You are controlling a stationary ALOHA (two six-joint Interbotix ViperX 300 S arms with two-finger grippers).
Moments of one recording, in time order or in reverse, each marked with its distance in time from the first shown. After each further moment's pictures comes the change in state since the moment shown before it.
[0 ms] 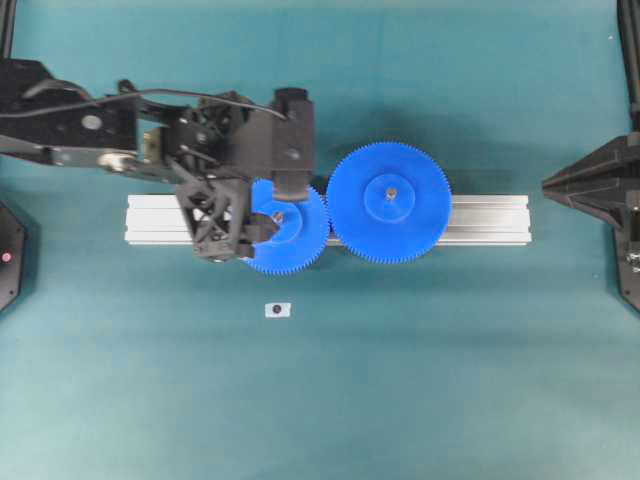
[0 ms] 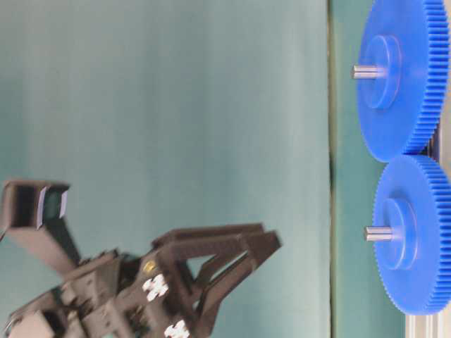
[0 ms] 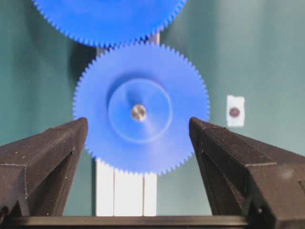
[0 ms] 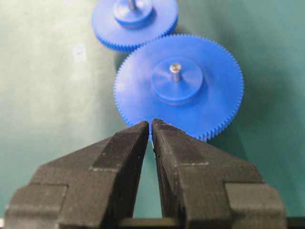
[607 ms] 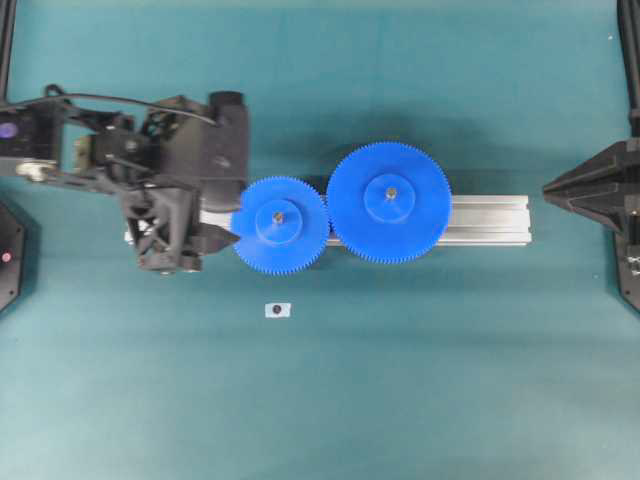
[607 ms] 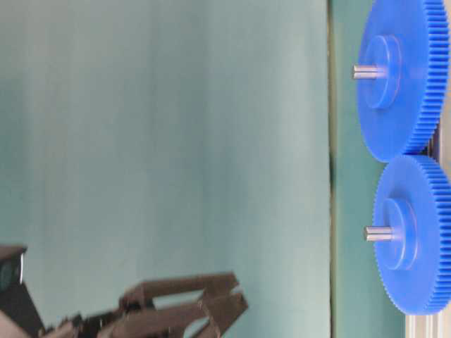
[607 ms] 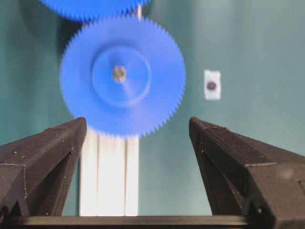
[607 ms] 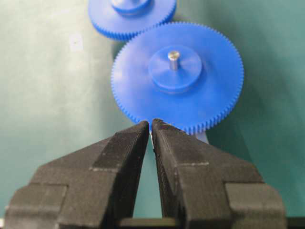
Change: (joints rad) left arm -0.031 -0.179 0.133 0.000 -0.005 -0.052; right arm 0.000 -0.005 0.028 0.000 -0.006 0.000
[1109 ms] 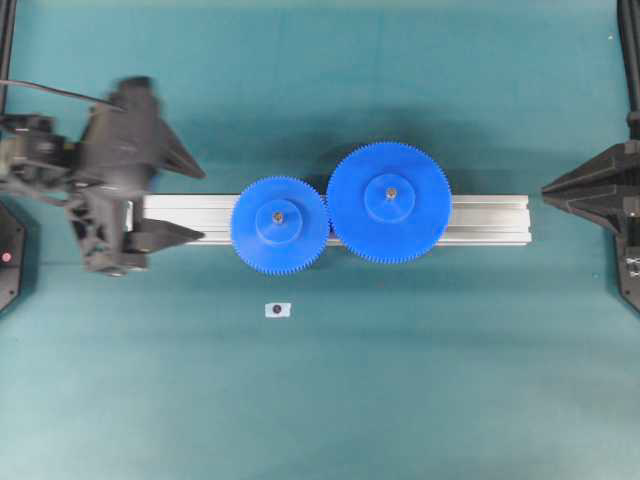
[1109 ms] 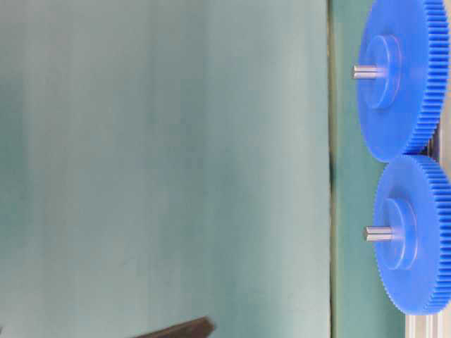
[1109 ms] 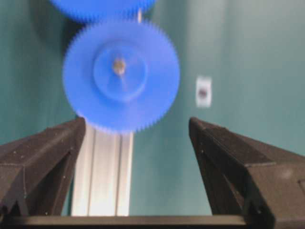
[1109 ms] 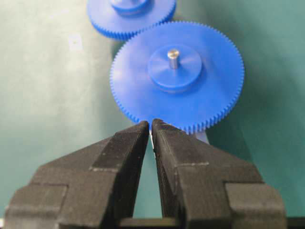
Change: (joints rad) left arm 0.000 -0.222 0.196 -0.002 -0.198 -0.034; right arm 0.000 -0.011 0.031 0.000 -0.029 0.000
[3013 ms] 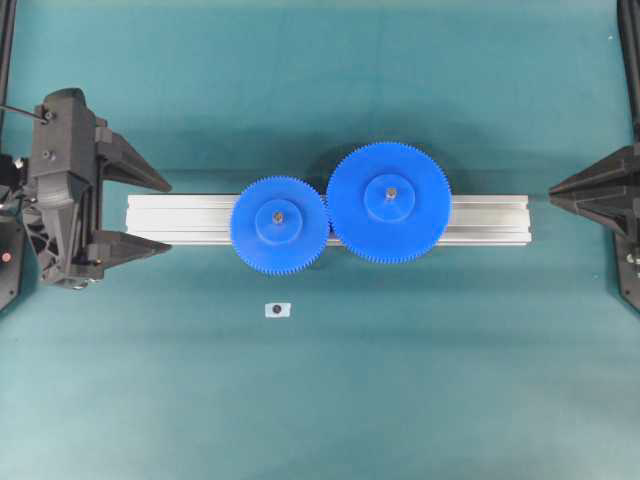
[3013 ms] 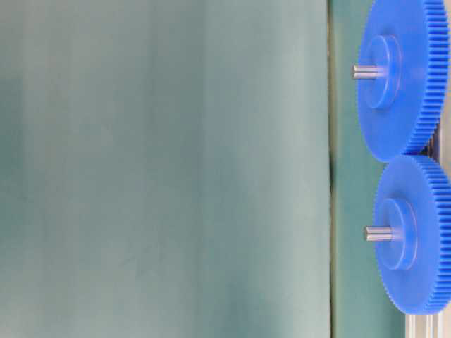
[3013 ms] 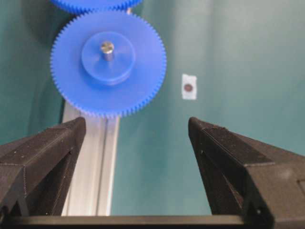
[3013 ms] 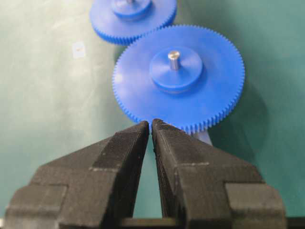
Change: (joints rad) left arm -0.025 -0.132 0.163 0.002 -0.086 -0.071; right arm 0.000 -0.067 0.038 0.000 -0.012 0.028
